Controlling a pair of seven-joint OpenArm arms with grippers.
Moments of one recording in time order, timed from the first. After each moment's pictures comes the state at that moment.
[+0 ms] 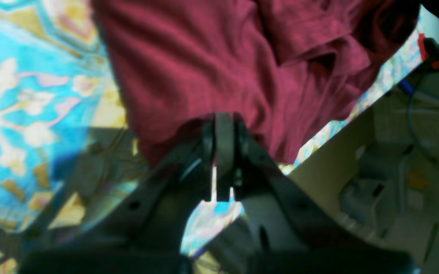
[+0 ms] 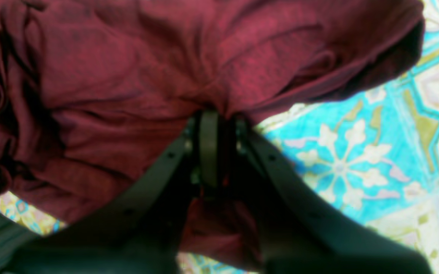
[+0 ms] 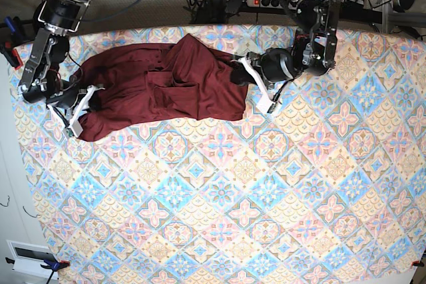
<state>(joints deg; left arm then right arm) 10.7 -8.0 6.7 102.8 -41.5 -10.9 64.9 1.1 19.1 24.1 86.5 31.8 40.9 -72.9</state>
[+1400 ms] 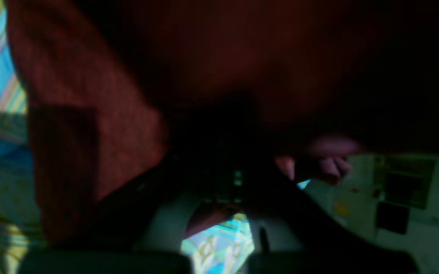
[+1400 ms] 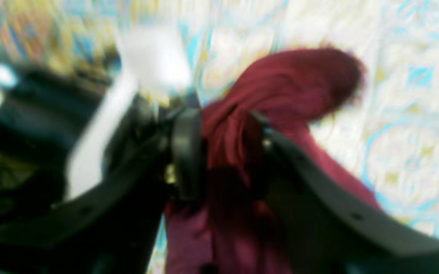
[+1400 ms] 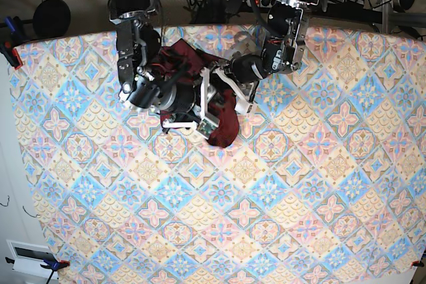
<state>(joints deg) 7.6 -0.9 9.9 85.0 -45.4 -11.1 50.5 0.1 -1.1 -8.9 106.2 20.1 40.9 -72.5</state>
